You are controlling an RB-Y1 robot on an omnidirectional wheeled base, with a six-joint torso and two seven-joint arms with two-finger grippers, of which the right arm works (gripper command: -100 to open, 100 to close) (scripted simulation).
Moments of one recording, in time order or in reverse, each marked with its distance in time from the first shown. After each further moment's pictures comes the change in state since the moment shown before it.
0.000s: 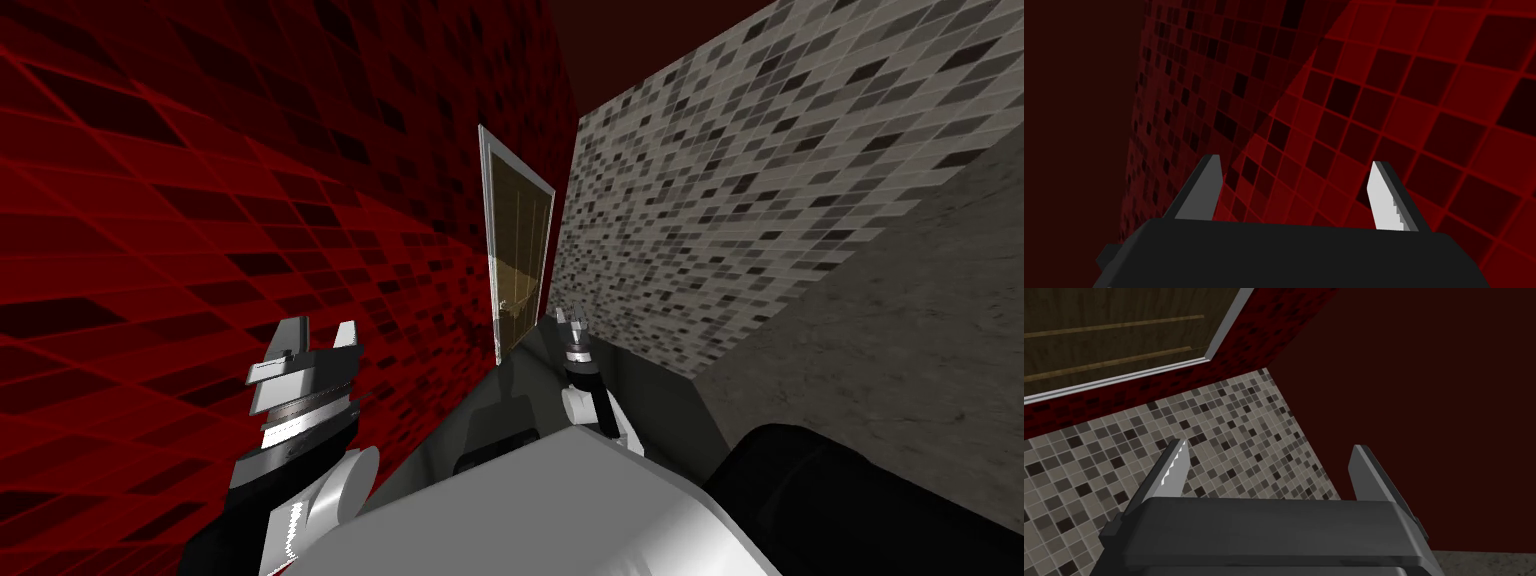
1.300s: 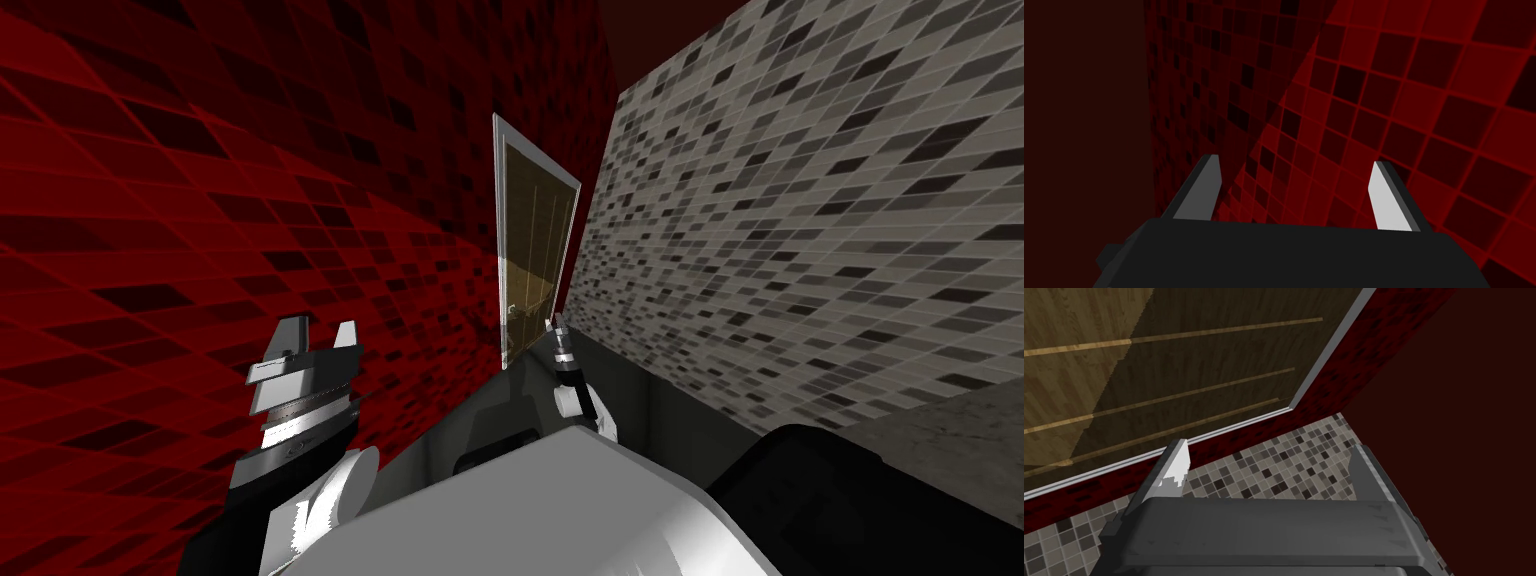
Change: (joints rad) arm -0.140 -0.057 -0.004 0.357 -0.029 -0.054 -0.016
